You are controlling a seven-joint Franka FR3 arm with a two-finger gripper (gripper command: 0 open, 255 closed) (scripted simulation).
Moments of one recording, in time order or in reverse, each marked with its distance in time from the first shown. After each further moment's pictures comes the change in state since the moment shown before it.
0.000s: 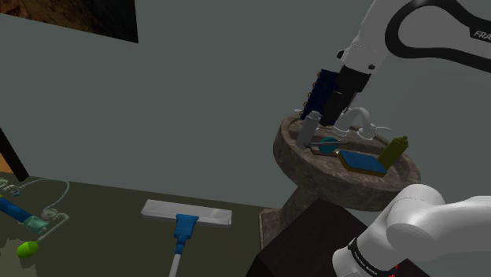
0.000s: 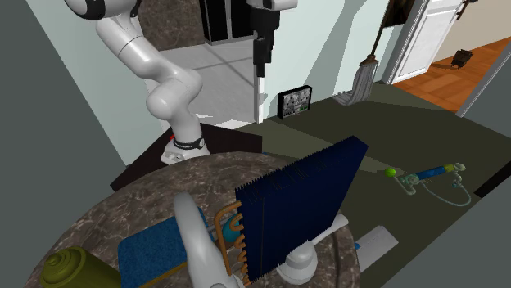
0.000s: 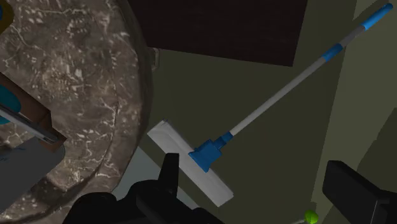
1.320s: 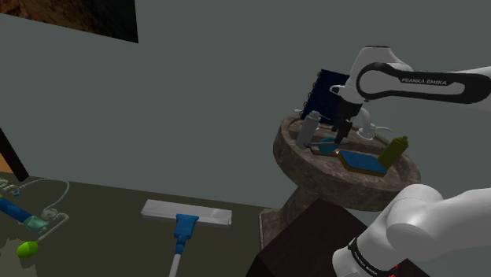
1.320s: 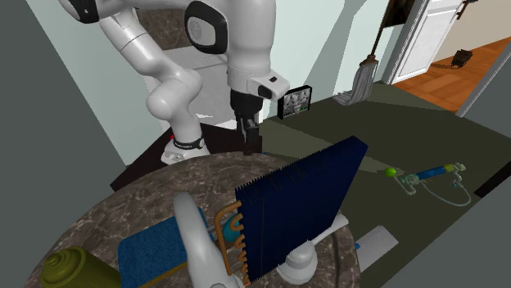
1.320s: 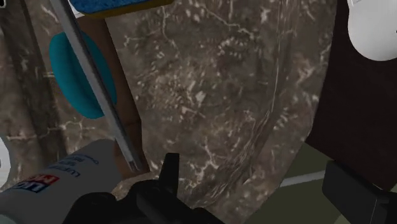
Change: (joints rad) arm 0.002 0.125 -0.398 -0.180 -0.353 0.270 -0.743
